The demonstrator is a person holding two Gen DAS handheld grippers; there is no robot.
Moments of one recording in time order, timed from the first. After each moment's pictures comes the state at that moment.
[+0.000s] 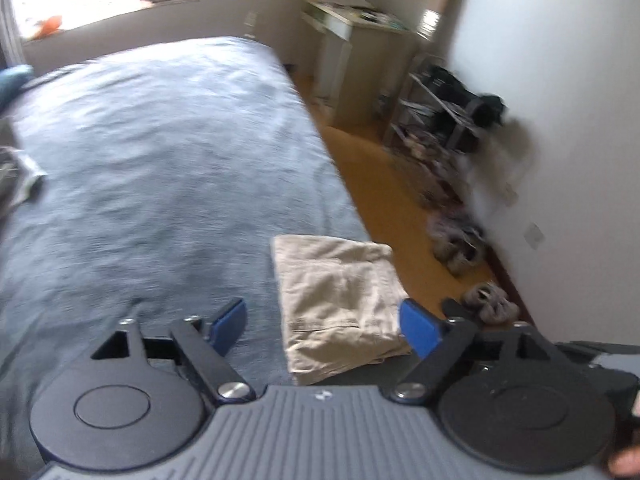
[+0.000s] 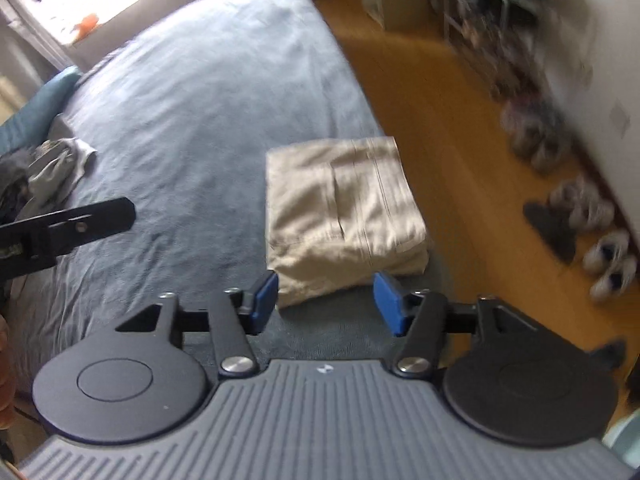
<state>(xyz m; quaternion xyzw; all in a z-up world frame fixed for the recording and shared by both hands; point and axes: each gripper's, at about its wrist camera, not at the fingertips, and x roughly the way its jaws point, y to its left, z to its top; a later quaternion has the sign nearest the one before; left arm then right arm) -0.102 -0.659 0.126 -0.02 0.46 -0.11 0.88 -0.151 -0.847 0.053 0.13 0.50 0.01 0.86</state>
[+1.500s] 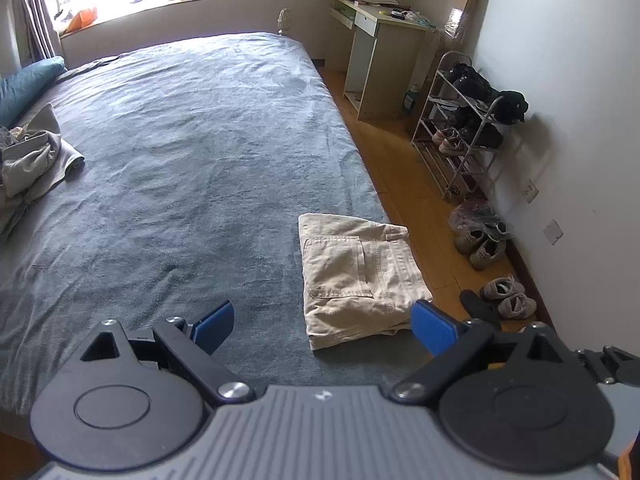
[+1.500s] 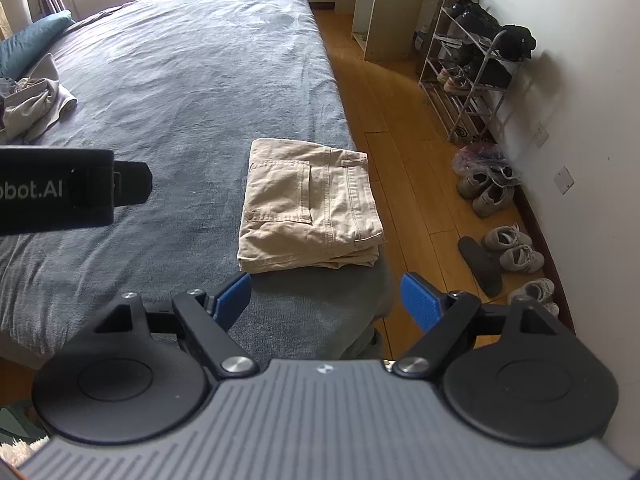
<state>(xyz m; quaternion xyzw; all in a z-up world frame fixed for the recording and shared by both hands) -0.143 -0.661 0.131 -0.02 0.47 -0.08 0.88 -0.202 -0.793 0.079 0.00 0.50 -0.05 0.87</state>
